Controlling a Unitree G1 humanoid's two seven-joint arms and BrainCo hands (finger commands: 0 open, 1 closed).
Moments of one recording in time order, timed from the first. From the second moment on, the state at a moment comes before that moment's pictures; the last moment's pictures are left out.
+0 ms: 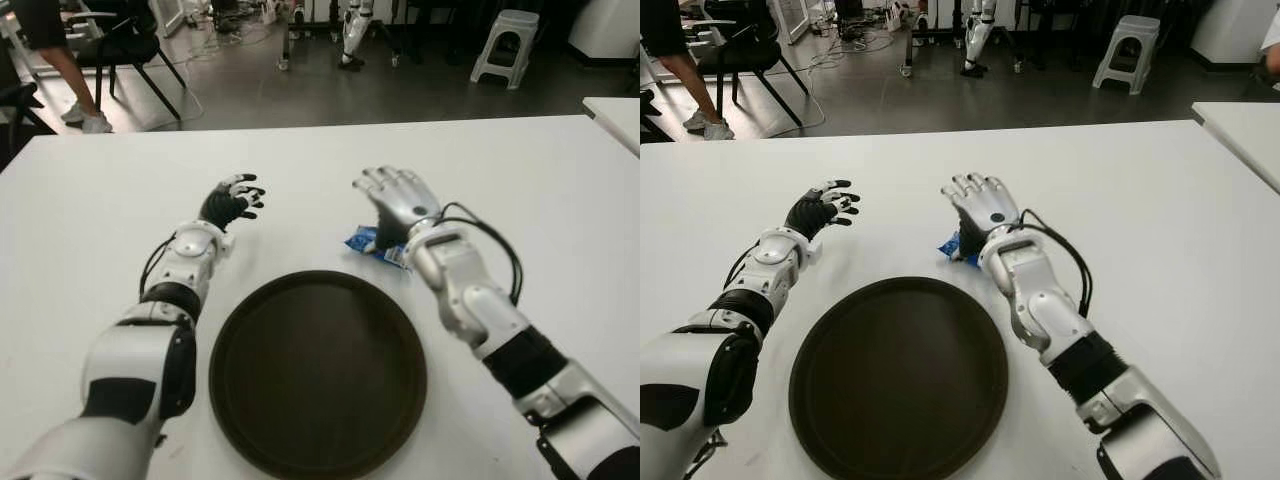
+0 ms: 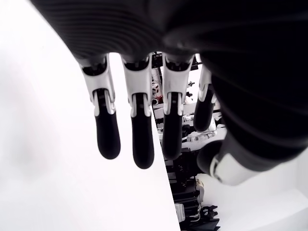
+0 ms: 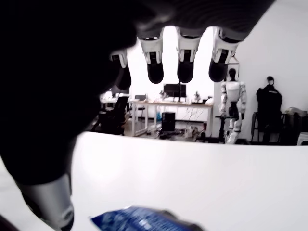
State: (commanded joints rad) left arm -0.86 0.14 0.14 1.34 0.10 -0.27 -0.12; right arm -0.54 -0.24 0.59 0.23 -1.08 0.32 0.20
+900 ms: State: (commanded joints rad) left arm -0.86 0.14 0.13 1.33 0.10 -0.27 -0.13; right arm -0.53 -0.19 0.64 0.34 -1.08 0.28 0.10
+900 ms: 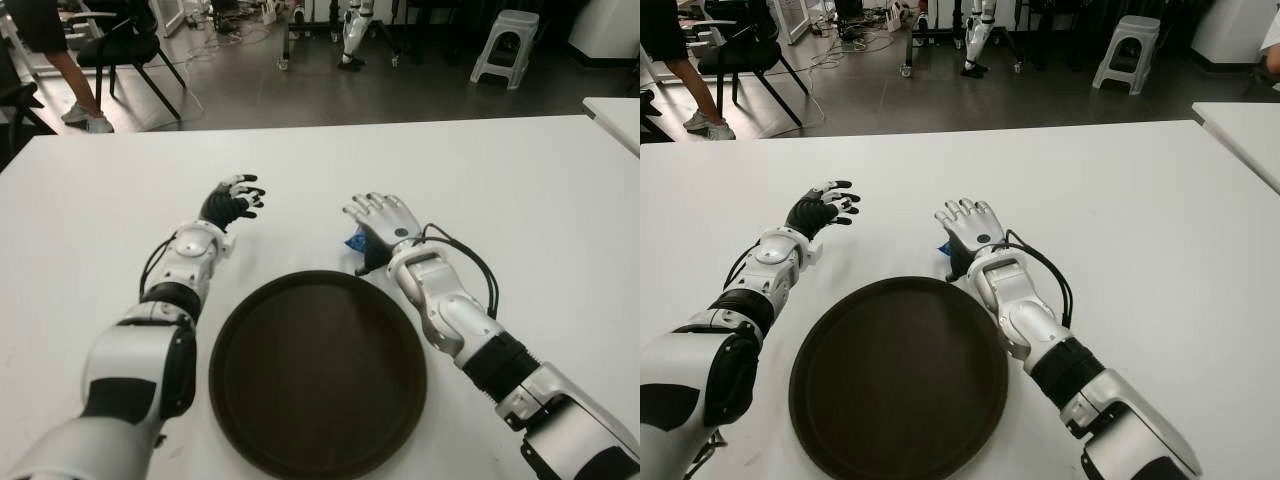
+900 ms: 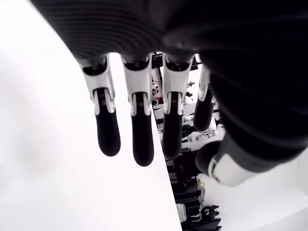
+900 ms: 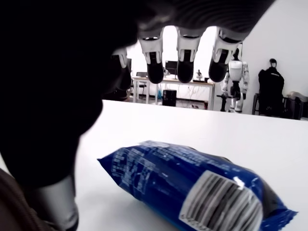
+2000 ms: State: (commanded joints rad) left arm -0.86 0.14 0.14 1.33 0.10 -0.28 -0.13; right arm -0.57 -0.18 0.65 0.40 -1.09 0.30 0.07
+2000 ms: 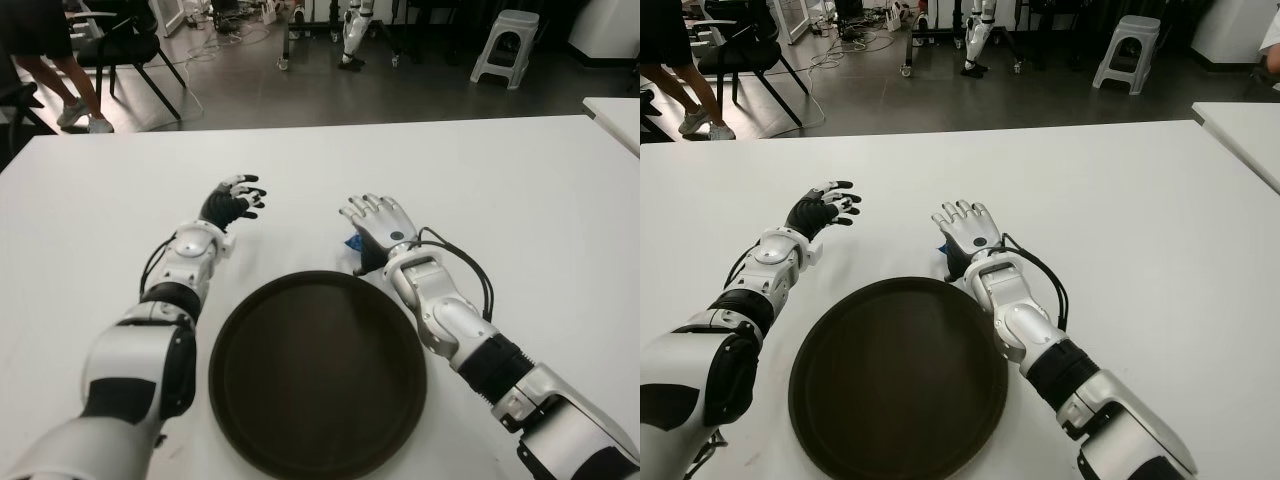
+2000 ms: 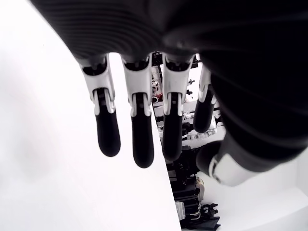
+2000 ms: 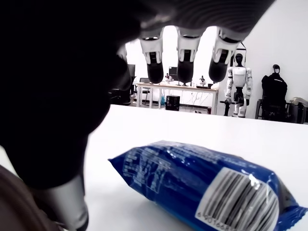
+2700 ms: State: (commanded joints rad) left arm -0.86 0.15 0.13 1.33 0.10 -0.28 -0.14; right arm -0.62 -0.23 0.60 0.32 -1.09 0.37 0.17
